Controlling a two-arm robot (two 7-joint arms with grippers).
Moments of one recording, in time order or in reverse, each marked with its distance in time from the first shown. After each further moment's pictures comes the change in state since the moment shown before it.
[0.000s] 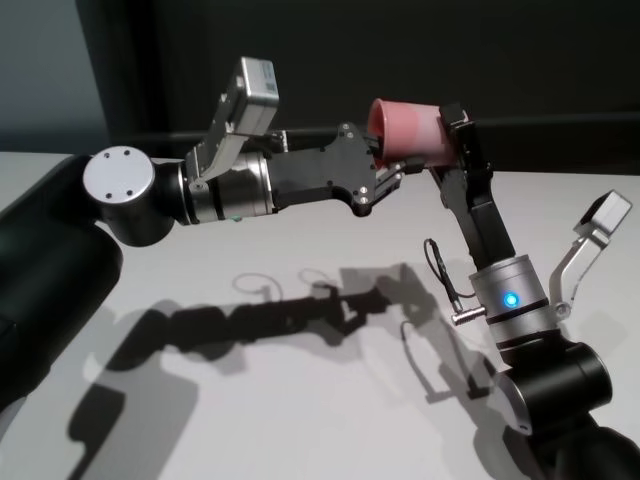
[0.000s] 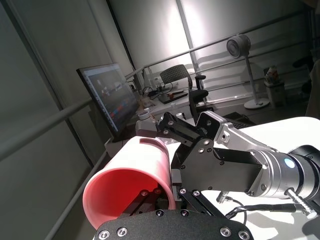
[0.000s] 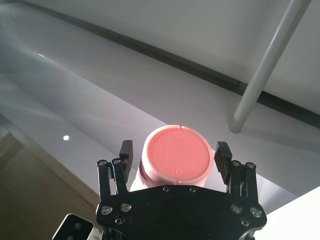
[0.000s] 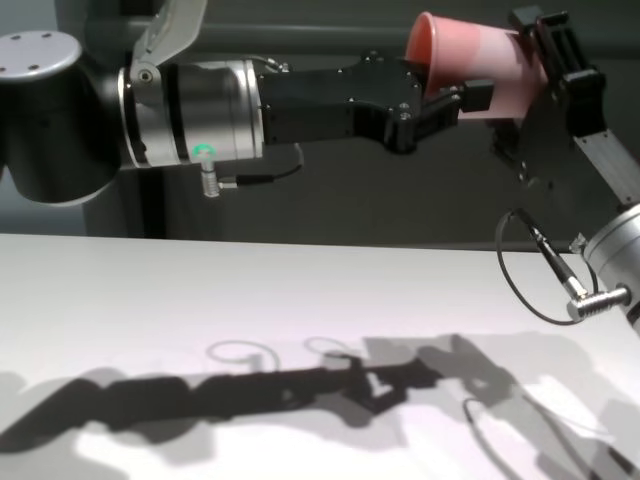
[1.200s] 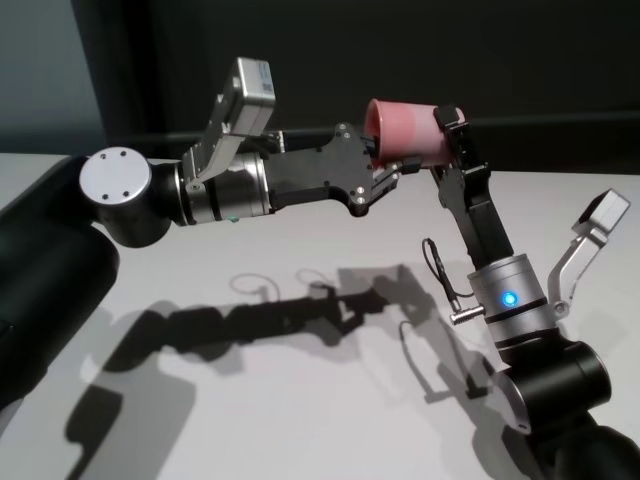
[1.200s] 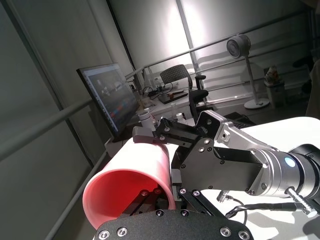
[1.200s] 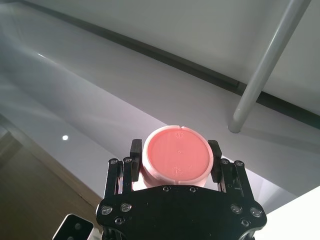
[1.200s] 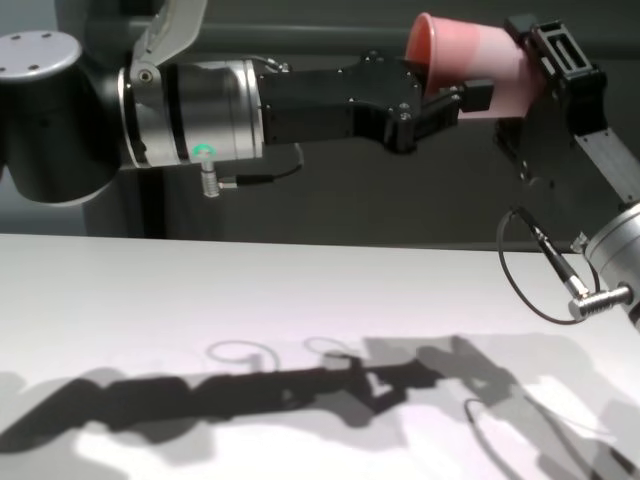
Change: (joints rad) left arm 0.000 0.000 0.000 0.000 0.000 0.000 0.000; right arm -0.002 0.005 -0.006 -0.008 0.003 -0.005 -0.008
